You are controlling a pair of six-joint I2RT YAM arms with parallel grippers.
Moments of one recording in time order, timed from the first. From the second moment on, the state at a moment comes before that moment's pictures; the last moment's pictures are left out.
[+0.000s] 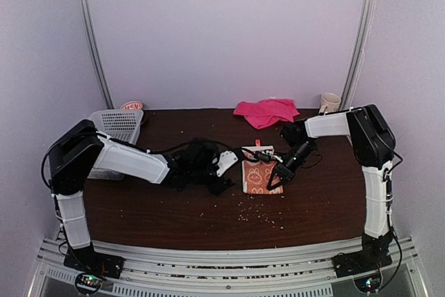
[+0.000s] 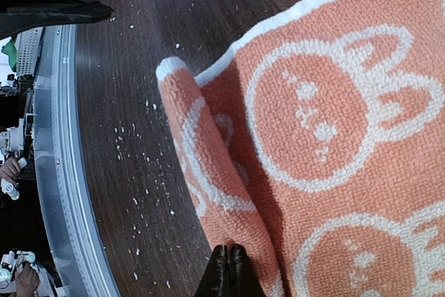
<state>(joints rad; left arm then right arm) -0.94 1.93 1.11 0.15 -0.04 0.25 0.40 2.17 1.50 -0.99 -0.78 -0.69</state>
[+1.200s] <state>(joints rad) -1.11 2.12 1.16 0.37 -0.17 1.10 0.39 2.30 1.68 -1.13 -0.82 -0.65</state>
